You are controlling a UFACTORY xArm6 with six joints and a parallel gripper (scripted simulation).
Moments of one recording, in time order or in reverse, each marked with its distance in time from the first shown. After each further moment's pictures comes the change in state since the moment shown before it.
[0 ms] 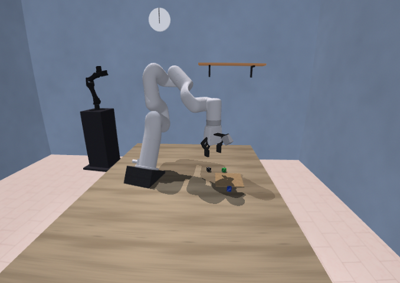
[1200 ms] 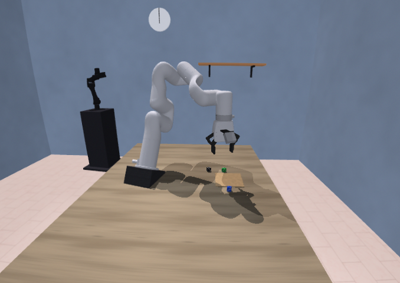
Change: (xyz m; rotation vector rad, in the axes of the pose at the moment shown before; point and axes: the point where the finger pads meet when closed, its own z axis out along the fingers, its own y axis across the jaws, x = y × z) arm 0.088 0.024 -0.041 0.005 0.002 0.506
